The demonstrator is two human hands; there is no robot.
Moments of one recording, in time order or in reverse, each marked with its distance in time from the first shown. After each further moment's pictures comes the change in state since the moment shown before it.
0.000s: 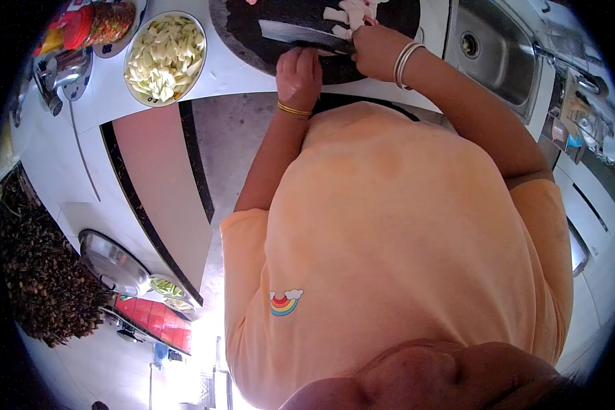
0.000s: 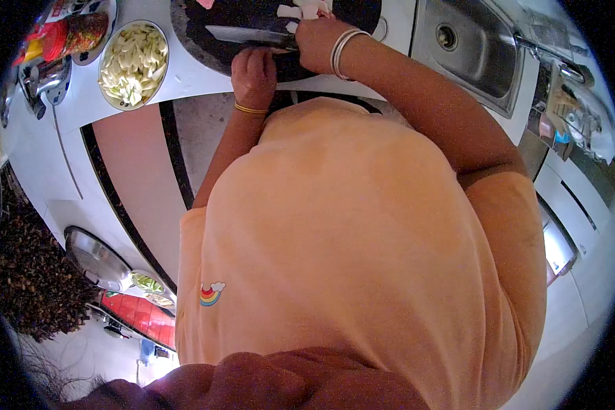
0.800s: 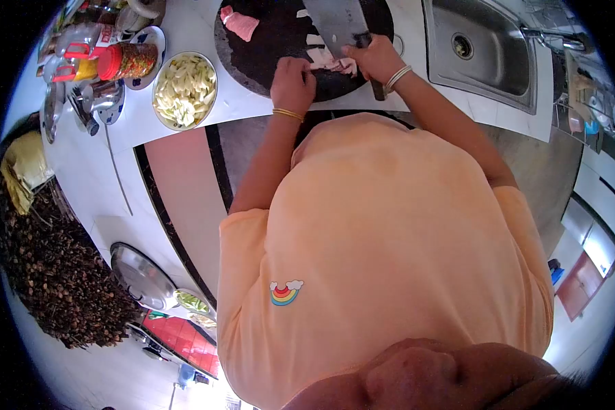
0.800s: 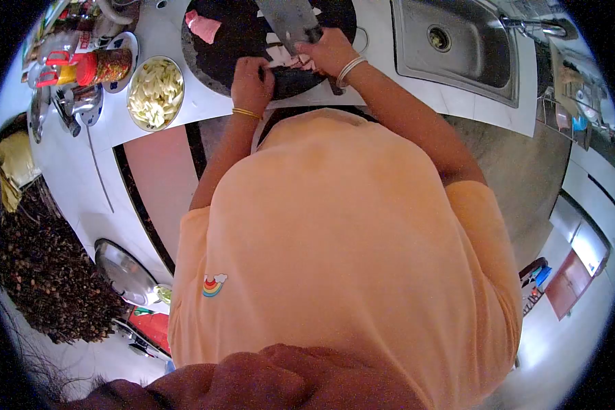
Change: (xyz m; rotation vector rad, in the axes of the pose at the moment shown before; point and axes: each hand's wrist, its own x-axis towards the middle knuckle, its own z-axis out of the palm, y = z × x) left_hand 0.035 0.006 -0.006 -0.057 -0.305 -0.120; right_hand -0.027 0.043 0.034 1.019 0.444 0.230
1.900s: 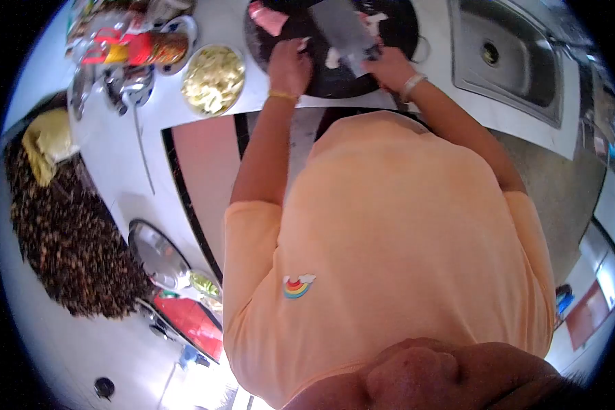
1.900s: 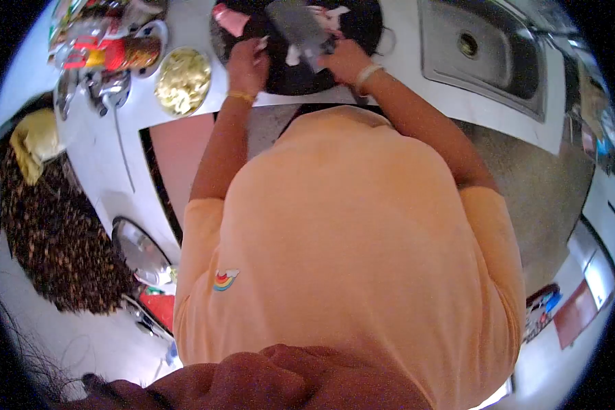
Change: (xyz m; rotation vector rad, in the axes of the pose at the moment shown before) left_hand 0.037 -0.034 -0.040 0.075 0.050 0.226; right_hand 0.004 0.021 0.019 0.011 -0.214 0.089
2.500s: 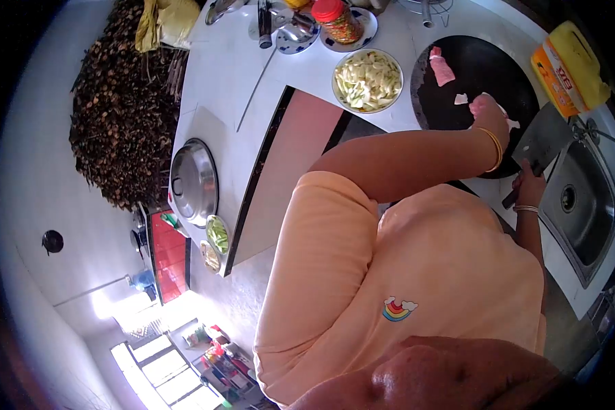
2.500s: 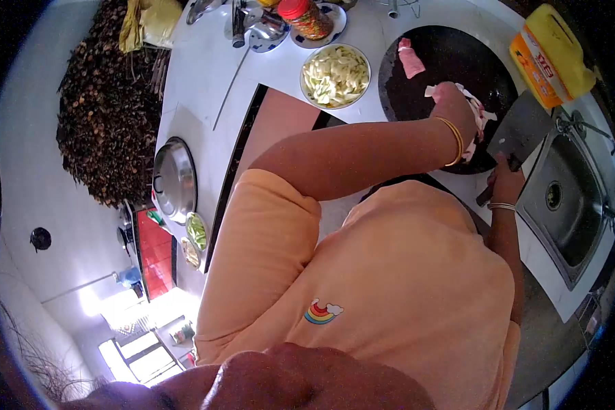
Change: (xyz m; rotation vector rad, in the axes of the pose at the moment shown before) left_hand 0.117 0.139 -0.033 0.653 -1.159 -0.127; right_hand -0.025 0.021 -0.024 0.576 0.506 0.002
